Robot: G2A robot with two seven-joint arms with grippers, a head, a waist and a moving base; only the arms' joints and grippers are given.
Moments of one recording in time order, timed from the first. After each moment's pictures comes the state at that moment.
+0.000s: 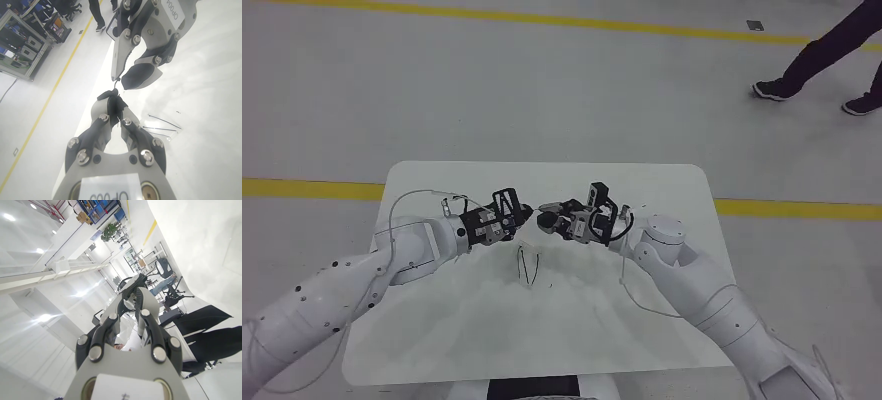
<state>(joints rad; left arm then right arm) 1.02 -0.79 -0.69 -1.78 1.25 -0.34 -0.13 -1.06 -0.99 0.80 -1.54 1.05 0.34 0.54</state>
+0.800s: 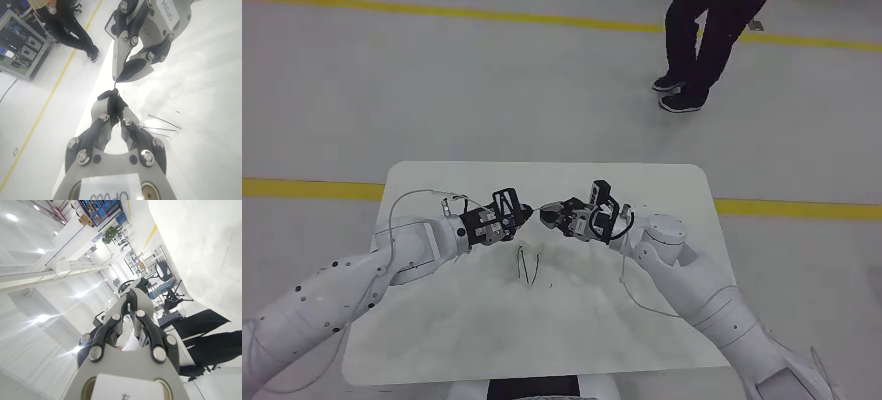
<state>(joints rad) 1.02 -0.79 -0.69 -1.78 1.25 -0.34 -0.13 -1.08 -1.01 0.84 -1.54 1.01 0.34 0.54</state>
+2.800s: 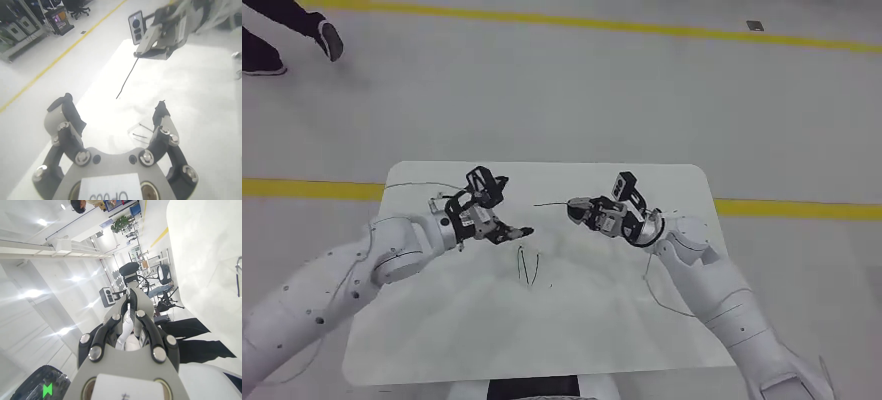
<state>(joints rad) 1.04 -0.75 -0.71 -1.75 0.83 -0.34 -0.07 -1.14 -1.00 1.01 -1.42 0.84 0.11 0.85</state>
